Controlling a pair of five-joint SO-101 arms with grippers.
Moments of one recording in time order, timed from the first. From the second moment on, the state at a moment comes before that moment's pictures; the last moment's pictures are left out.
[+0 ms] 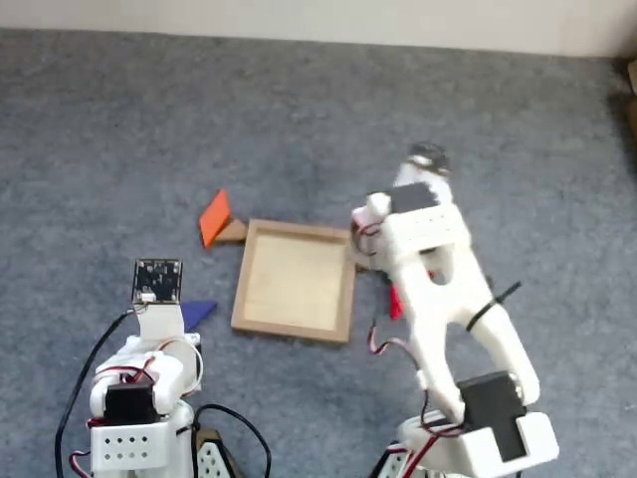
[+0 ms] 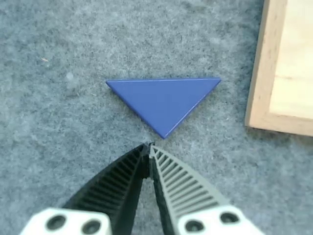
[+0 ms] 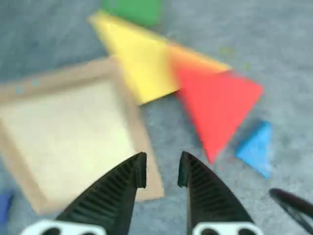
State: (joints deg) left arm -10.4 -101.8 96.0 77.0 2.9; right arm -23.5 -7.6 19.6 76.8 -31.5
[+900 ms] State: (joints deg) left arm -10.4 -101.8 96.0 77.0 2.9; right arm -15.8 -6.1 20.9 72.1 -10.2
